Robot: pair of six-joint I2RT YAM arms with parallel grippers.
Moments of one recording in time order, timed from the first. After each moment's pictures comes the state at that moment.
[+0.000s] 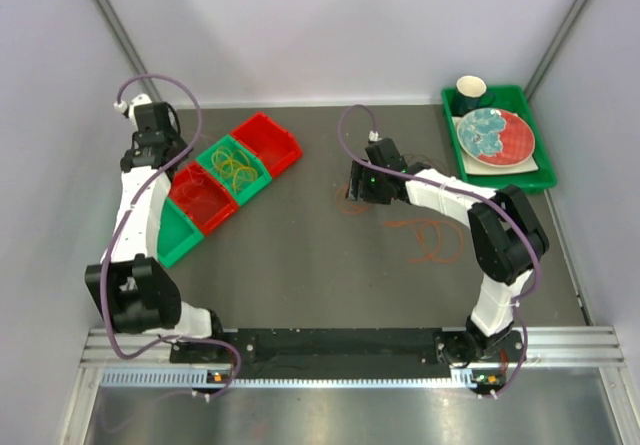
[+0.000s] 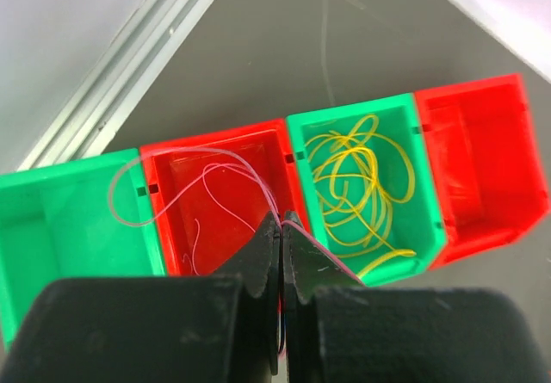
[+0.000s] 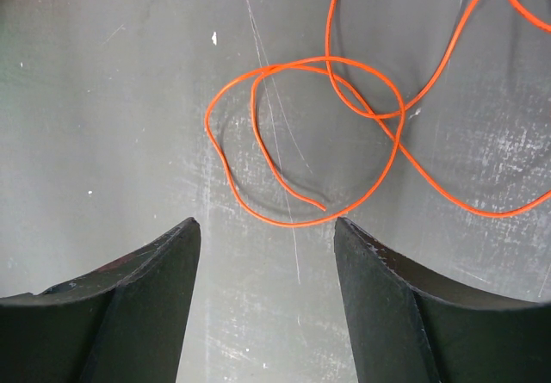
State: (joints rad) left arm 0.14 1.42 1.36 -0.53 -0.23 -0.43; right arm 0.56 1.81 1.22 -0.27 -0.02 0.60
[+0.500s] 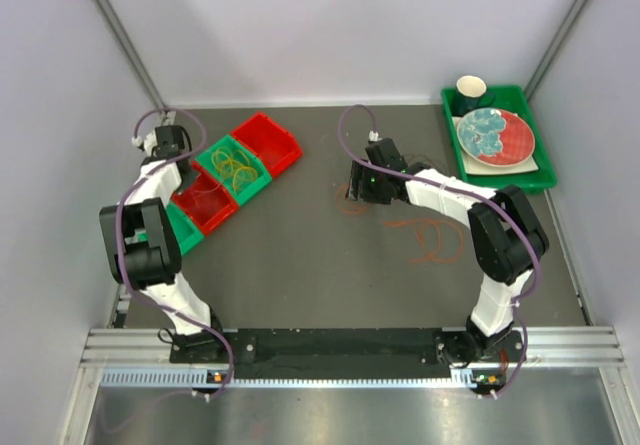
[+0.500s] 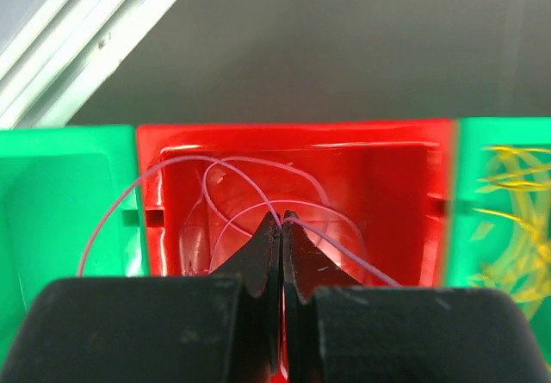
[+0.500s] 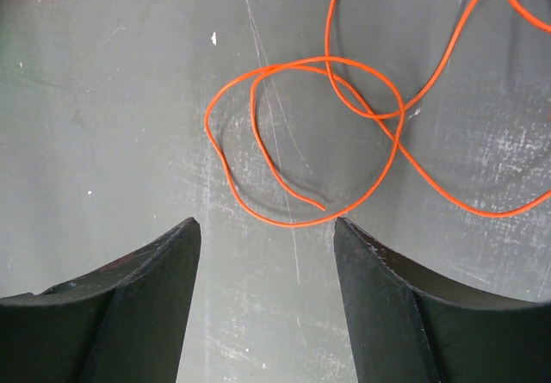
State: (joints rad) left arm 0.20 1.73 1.24 -0.41 -0.30 -0.54; right arm 0.56 1.81 1.22 -0.27 -0.02 0.60
